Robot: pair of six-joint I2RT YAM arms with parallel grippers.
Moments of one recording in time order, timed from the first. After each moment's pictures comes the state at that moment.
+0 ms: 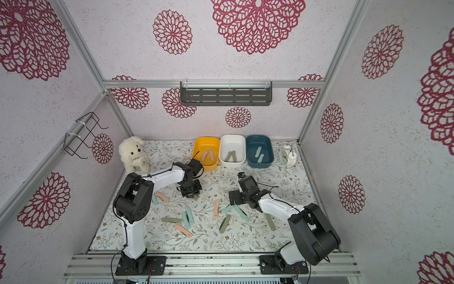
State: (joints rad) left arm -0.50 2.02 1.39 -0.86 0.06 -0.88; right arm 0.57 1.45 0.72 -0.18 0.01 0.33
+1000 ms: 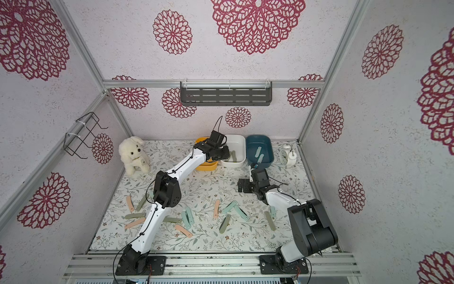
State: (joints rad) left arm -0.58 2.65 2.55 -0.71 0.10 -0.60; right arm 0.36 1.50 0.74 -0.03 -0.06 0.33
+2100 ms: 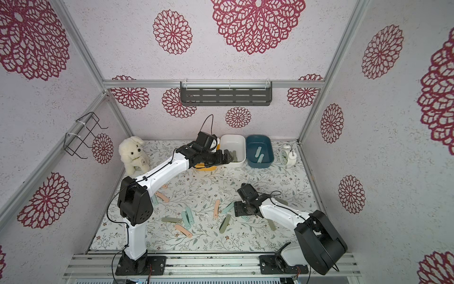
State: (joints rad) left arm -0.61 2.02 1.79 -0.60 0.26 -0.61; right arm 0.68 1.37 0.68 -0.49 0.06 0.50
